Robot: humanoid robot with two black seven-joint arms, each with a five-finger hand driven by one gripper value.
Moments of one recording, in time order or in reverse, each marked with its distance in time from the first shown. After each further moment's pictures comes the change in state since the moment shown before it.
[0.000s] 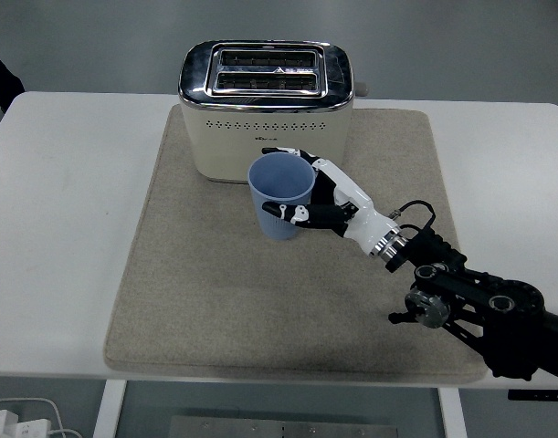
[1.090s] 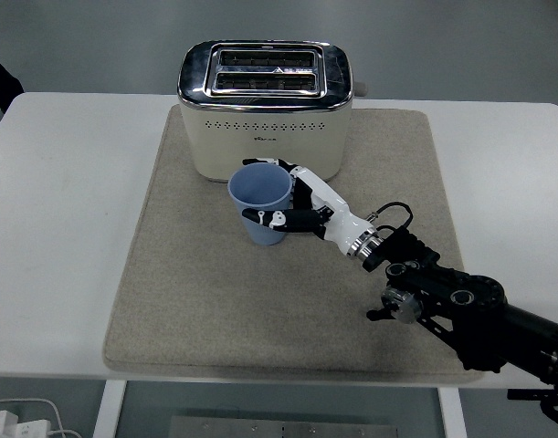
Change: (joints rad) left arm 0.000 0.000 0.000 0.000 0.000 0.000 0.000; right arm 0.033 0.132 -0.035 -0.198 0.000 0.015 0.000
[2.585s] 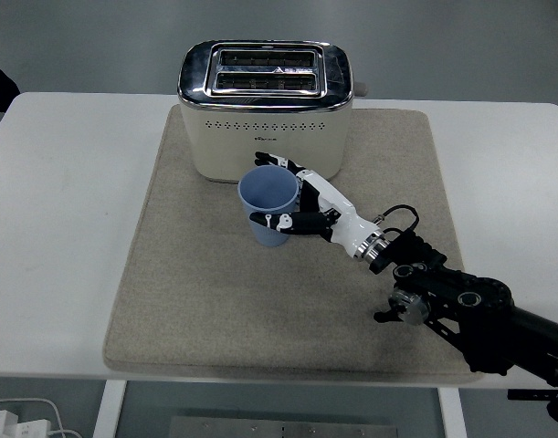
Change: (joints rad) left arm 0.000 0.000 0.001 0.002 0.000 0.000 0.000; right arm -0.012 -0.025 0.003 0.006 0.002 0.020 0.000
